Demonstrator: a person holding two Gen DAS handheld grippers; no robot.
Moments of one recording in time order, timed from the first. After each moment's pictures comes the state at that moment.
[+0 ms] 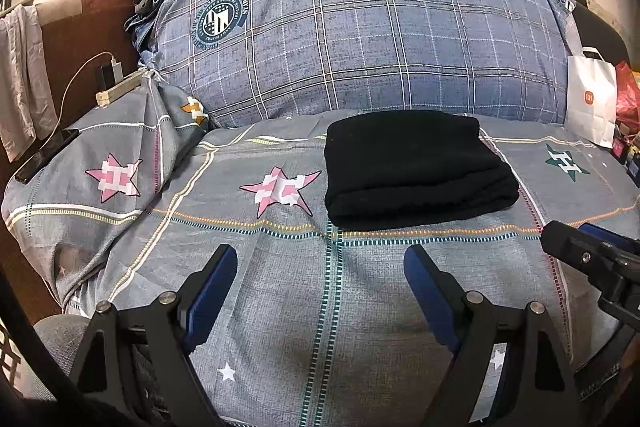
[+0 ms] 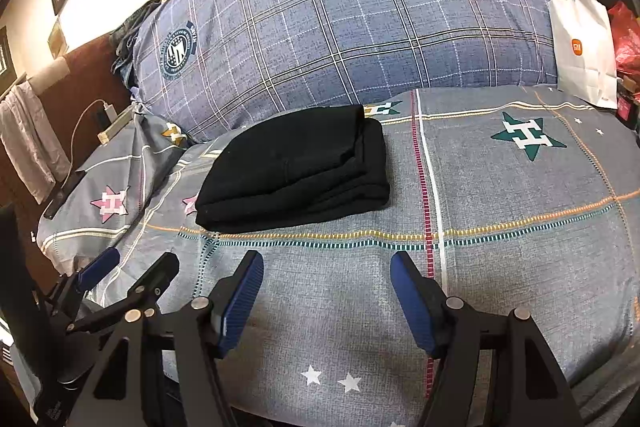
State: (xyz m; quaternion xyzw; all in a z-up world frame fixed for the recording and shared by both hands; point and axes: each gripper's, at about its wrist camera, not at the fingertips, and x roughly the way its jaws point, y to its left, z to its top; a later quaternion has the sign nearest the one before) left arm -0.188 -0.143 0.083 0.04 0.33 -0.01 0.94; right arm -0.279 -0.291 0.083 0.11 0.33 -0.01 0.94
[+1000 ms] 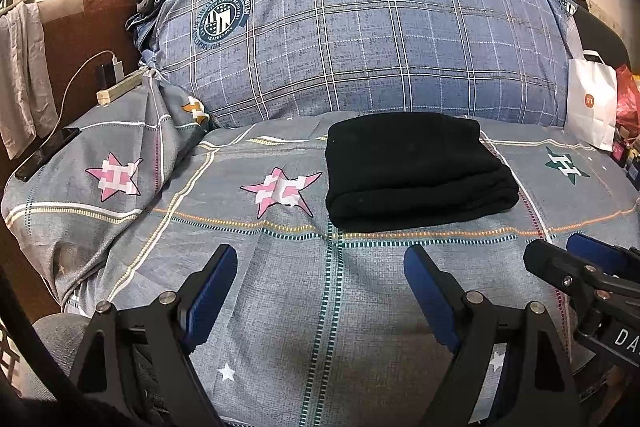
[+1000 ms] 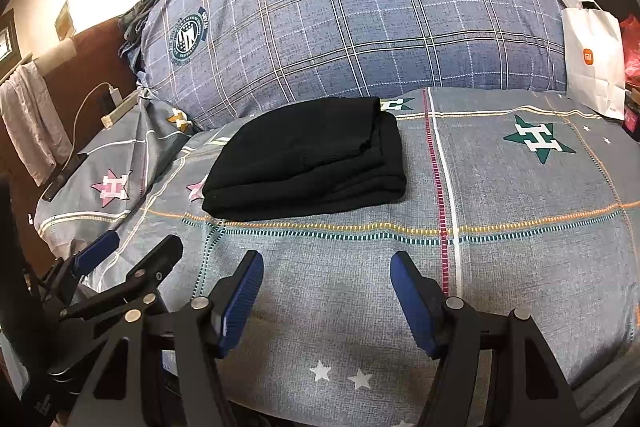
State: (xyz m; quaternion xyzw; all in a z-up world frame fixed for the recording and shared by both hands) left arm -0.186 -0.141 0.084 0.04 0.33 -0.01 0.94; right arm -0.276 -0.280 0.080 0.09 0.34 0.00 0.94
